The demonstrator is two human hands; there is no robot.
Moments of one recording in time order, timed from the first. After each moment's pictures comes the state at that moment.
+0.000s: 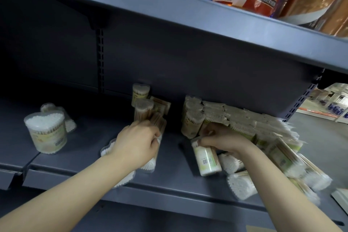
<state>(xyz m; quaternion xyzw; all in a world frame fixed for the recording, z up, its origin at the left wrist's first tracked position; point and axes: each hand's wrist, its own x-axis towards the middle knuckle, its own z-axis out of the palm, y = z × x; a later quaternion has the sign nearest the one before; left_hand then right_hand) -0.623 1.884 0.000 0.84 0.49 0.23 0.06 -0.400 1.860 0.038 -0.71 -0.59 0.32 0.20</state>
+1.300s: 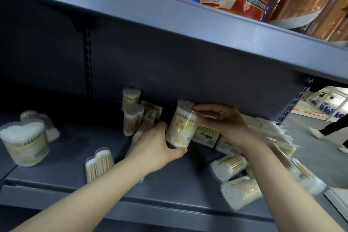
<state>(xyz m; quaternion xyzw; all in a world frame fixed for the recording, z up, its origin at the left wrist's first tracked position) -0.574 1.895 -0.001 0.78 0.48 0.29 0.27 -0.390 1.866 0.067 -0.50 -0.65 0.33 0.47</state>
